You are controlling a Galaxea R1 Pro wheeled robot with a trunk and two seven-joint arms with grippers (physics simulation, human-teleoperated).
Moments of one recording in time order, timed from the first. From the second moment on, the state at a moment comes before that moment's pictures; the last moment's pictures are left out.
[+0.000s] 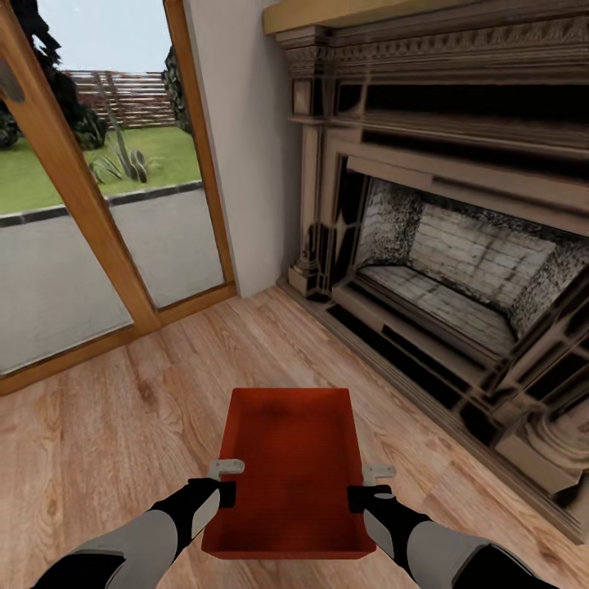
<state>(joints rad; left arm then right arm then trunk) -0.75 -0.10 -0.02 -0.12 0.06 0.23 0.15 -0.74 0.12 0.58 -0.03 -0.54 0.00 -0.17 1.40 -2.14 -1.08</state>
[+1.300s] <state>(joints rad) -0.75 -0.10 -0.01 -0.11 0.06 0.23 0.15 -0.74 0.12 0.58 -0.03 -0.54 0.01 -0.18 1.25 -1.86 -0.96</state>
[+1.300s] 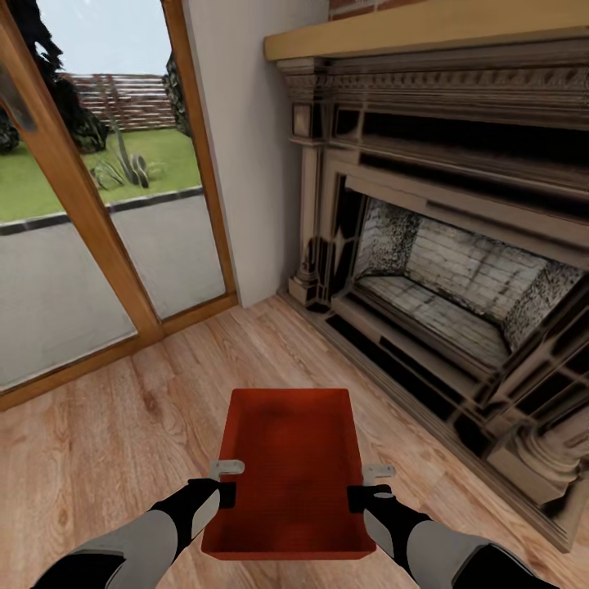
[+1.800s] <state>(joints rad) -0.75 -0.10 -0.02 -0.11 0.06 0.23 0.15 -0.74 0.12 0.58 -0.03 -0.54 0.01 -0.18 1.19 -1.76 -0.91</state>
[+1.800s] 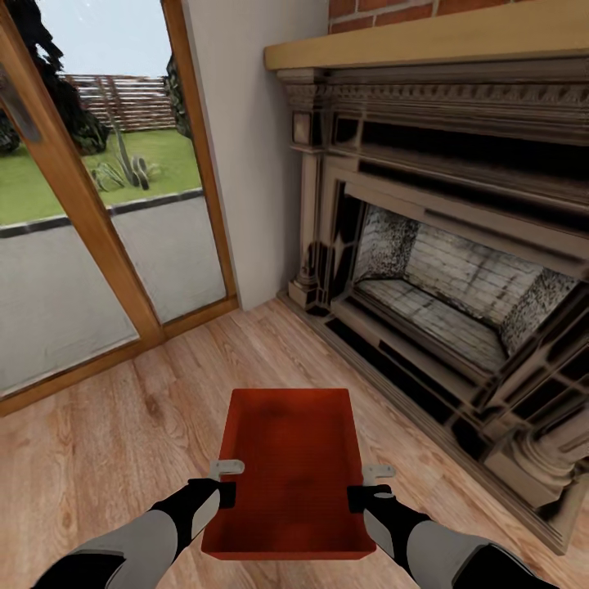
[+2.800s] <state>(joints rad) -0.75 -0.10 -0.02 -0.12 0.07 0.23 0.15 -0.74 0.12 0.58 -0.03 -0.54 0.00 -0.18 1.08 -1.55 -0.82</state>
